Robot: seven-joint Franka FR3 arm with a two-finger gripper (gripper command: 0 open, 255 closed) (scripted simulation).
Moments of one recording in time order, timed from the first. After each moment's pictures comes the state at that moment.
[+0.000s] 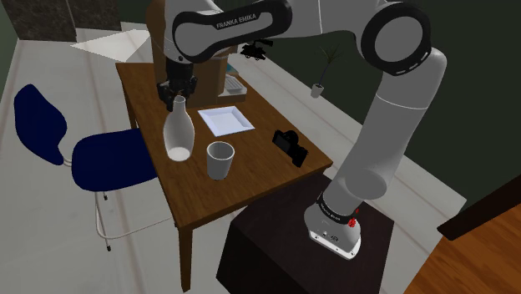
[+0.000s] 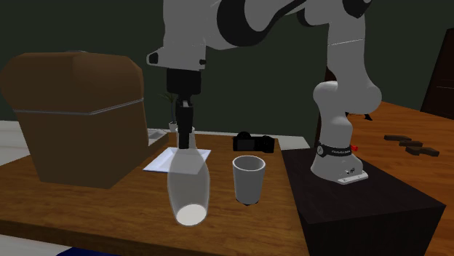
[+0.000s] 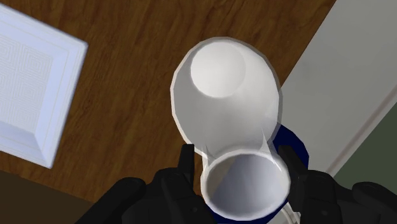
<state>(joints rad) 0.12 0.18 0.22 -1.87 -0.04 2.15 0.23</state>
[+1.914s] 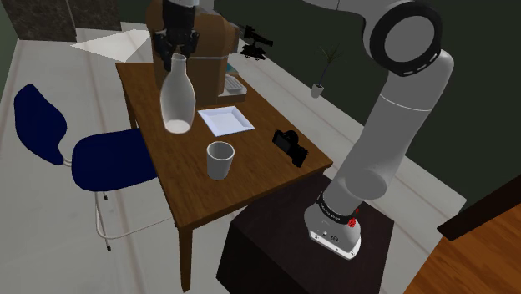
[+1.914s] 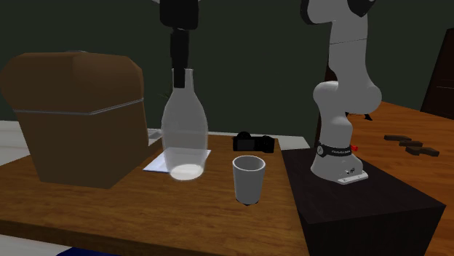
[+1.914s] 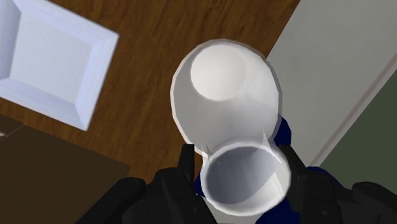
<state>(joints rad) 0.12 0.13 0.23 -1.58 -0.02 1.81 0.22</state>
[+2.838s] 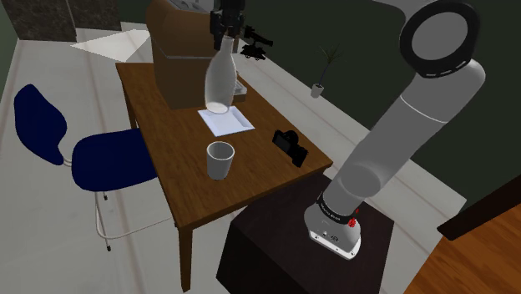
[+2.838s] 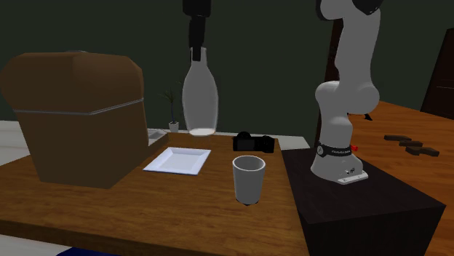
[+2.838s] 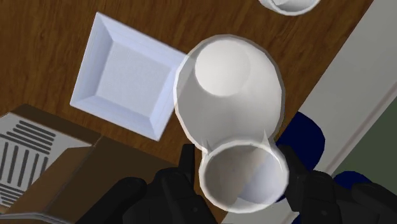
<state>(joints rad) -0.02 -0.07 0.10 -1.68 0.04 1.70 -0.05</state>
